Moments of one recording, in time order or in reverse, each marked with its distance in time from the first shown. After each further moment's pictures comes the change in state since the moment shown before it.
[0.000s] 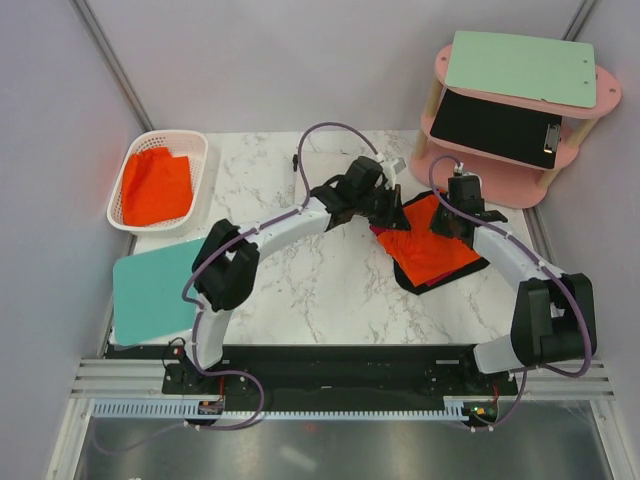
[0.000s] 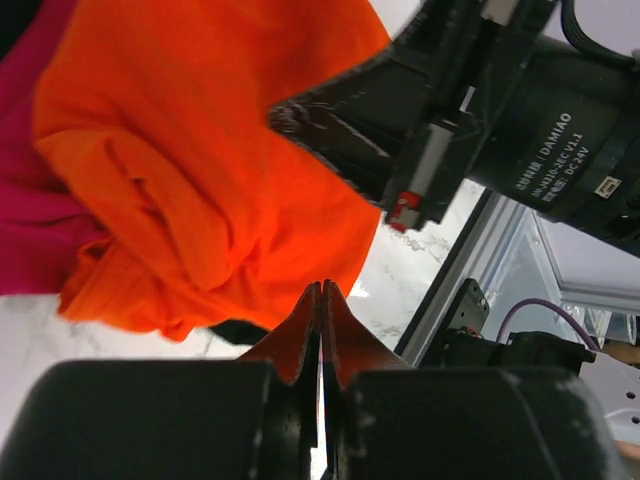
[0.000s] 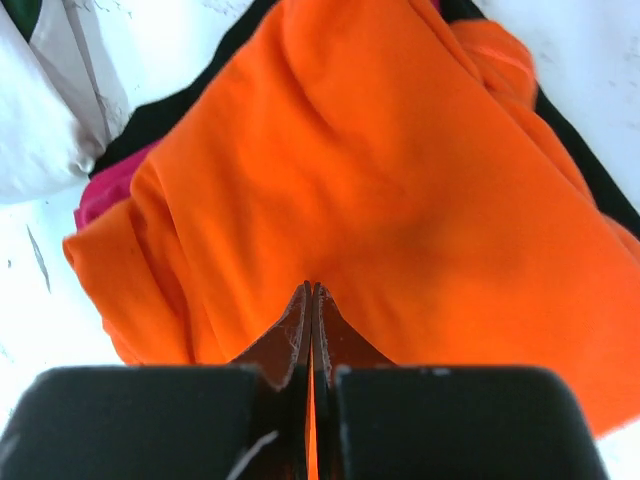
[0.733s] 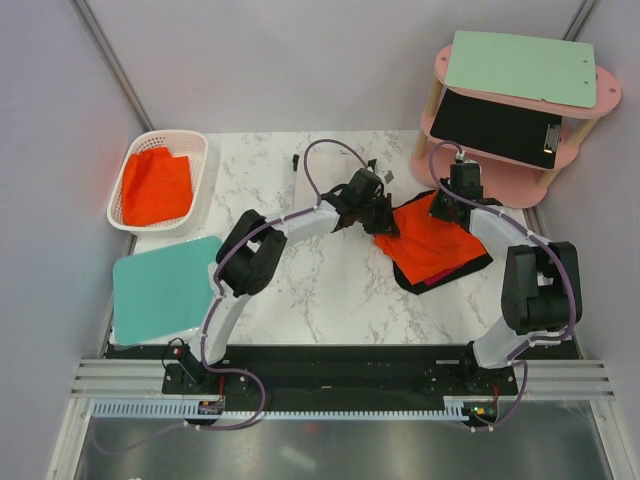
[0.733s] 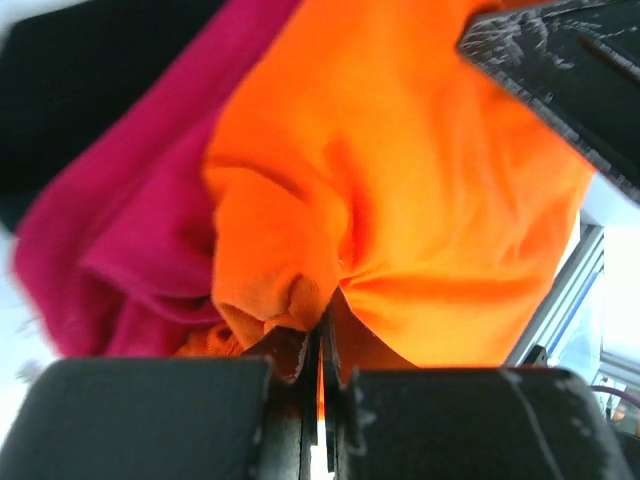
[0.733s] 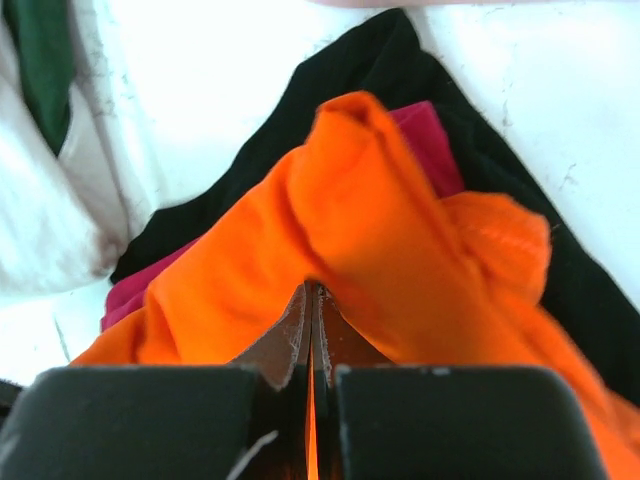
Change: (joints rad) left arm 0.034 0.252 0.077 0.050 -0.058 -0.081; right arm -0.057 0.206 0.109 0.161 -0.055 -0.002
